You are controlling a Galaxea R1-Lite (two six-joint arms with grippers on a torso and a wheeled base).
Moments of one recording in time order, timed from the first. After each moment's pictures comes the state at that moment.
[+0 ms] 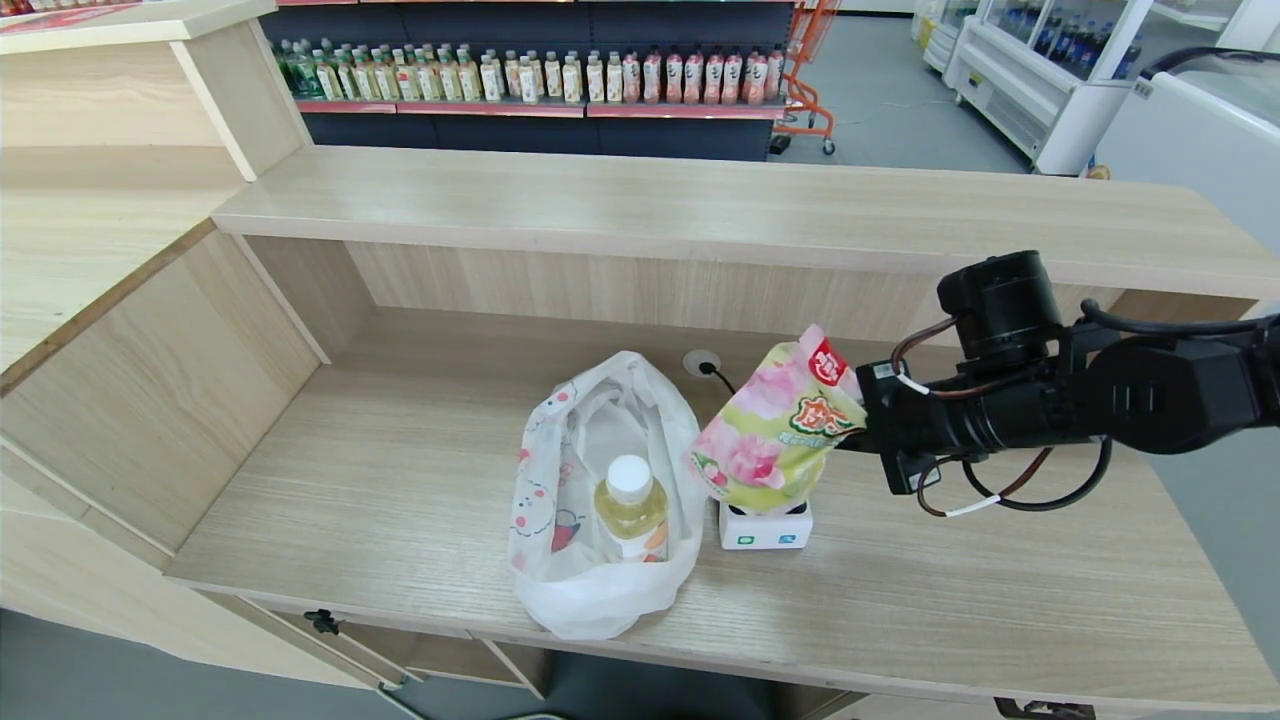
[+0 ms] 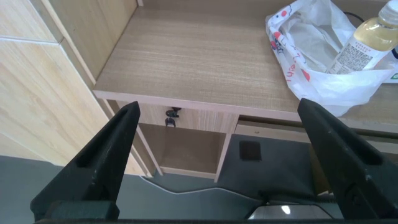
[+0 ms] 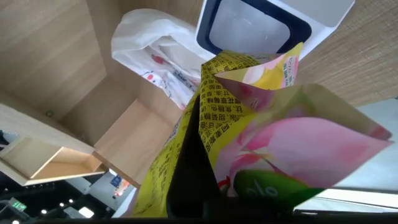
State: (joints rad) left arm 0.00 0.00 0.00 0.00 -0.01 -0.01; right arm 0.35 1.83 -1.17 -0.02 0.25 1.53
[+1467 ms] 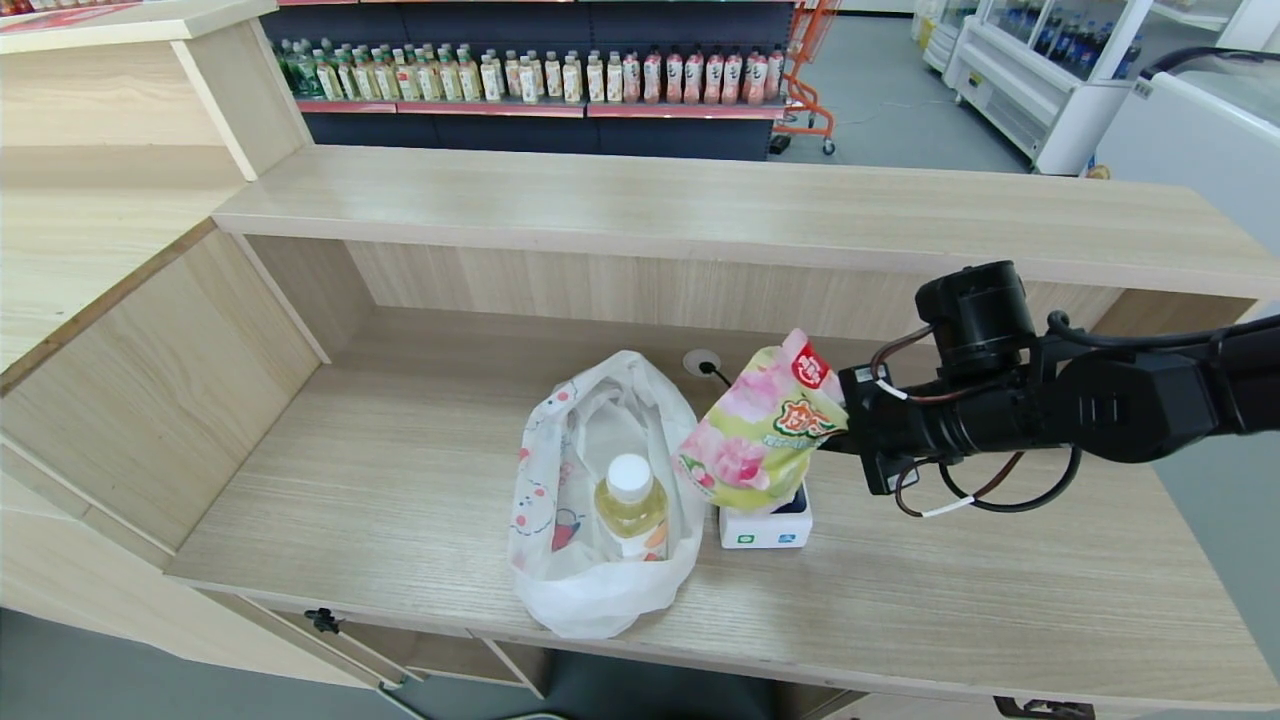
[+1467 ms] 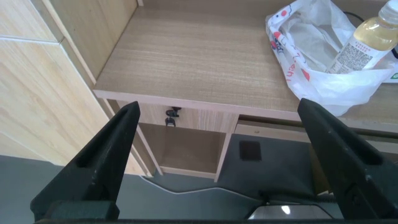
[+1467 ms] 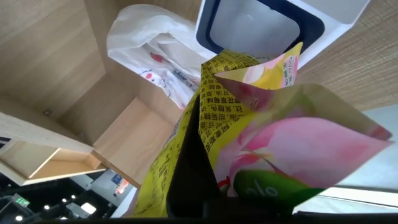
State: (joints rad) left arm 0.00 0.00 0.00 0.00 -0.01 -0.01; right arm 0.37 1.86 -1.17 -0.08 0.24 1.55
